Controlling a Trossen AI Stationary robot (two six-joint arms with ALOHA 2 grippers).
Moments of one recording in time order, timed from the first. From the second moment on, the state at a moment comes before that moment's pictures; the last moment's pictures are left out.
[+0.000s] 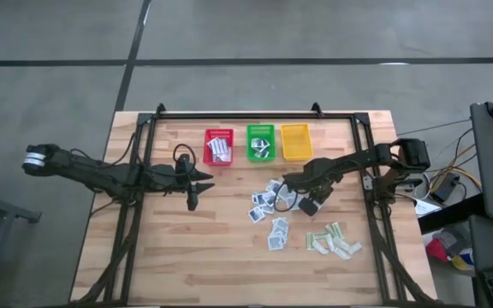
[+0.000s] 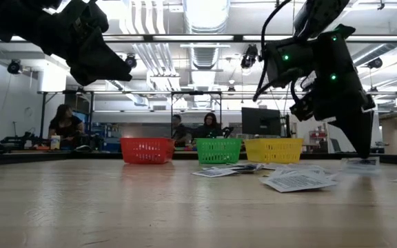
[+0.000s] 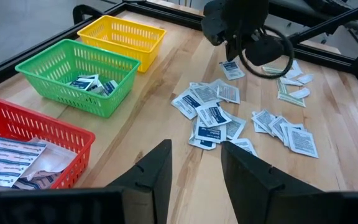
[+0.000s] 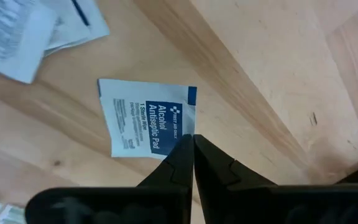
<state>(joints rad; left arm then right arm) -0.11 0.87 0.44 0.06 -0.30 -0.32 -0.02 1.67 0.94 -1.07 -0.05 0.76</state>
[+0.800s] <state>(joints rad) -0.11 0.87 0.44 0.06 -0.30 -0.32 -0.02 1.65 0.92 -0.98 -0.03 0.70</state>
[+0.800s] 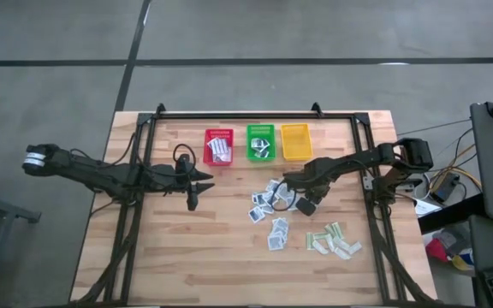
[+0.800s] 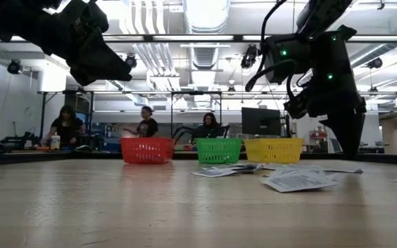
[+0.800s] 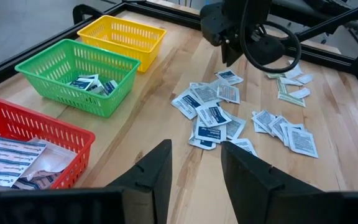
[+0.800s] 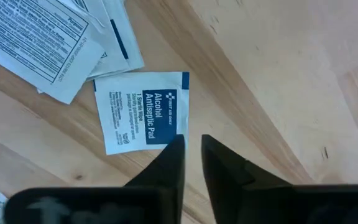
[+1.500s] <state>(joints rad) -0.11 0.87 0.44 0.06 -0.30 -0.33 -0.02 1.70 0.84 -0.84 -0.08 0.72</state>
